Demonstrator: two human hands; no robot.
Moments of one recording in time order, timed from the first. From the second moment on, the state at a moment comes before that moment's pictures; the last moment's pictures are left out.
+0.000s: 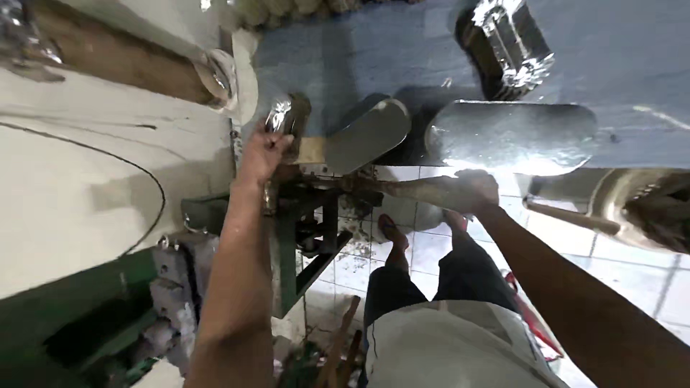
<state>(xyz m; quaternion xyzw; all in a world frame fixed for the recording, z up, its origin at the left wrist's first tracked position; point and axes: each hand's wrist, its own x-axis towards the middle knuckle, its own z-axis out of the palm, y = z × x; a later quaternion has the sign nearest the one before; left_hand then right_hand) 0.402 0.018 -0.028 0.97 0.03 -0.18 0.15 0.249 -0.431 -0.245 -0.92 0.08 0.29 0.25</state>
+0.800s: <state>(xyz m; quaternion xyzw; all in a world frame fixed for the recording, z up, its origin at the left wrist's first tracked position) 0.382 0.009 -0.016 0.97 0.10 -0.16 0.14 0.054 -0.659 -0.190 -0.78 0.10 0.58 0.24</state>
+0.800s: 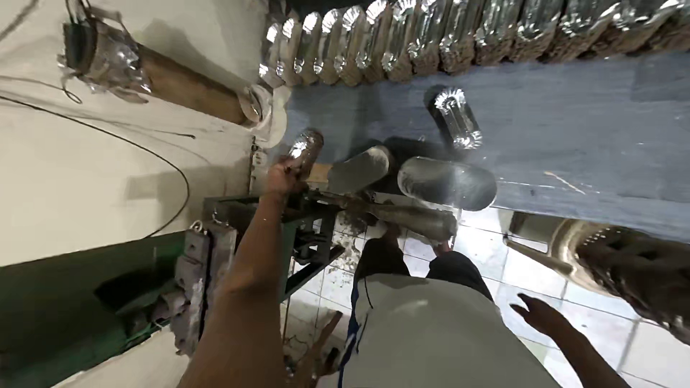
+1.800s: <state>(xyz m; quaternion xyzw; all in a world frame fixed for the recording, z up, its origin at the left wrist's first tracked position) 0.371 -0.099 -0.038 0.88 -0.15 -0.16 0.41 0.323 -0.452 0.019 -0.94 -0.22 0.15 0.21</state>
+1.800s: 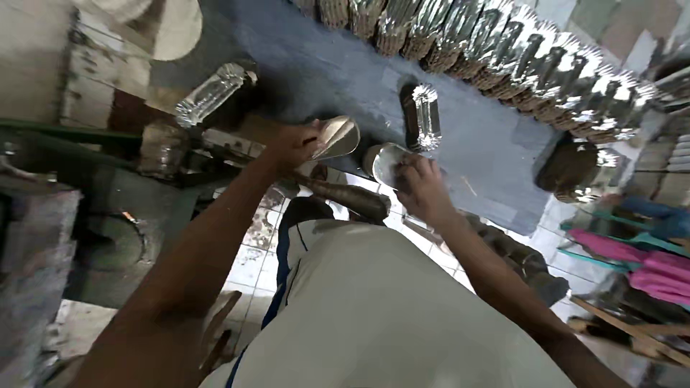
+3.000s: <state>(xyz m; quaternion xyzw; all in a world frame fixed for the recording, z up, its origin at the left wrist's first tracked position) 0.118 0.049 0.065 0.54 0.18 0.03 0.82 0.178 -0.161 0.103 -0.77 -0.07 0.15 0.62</state>
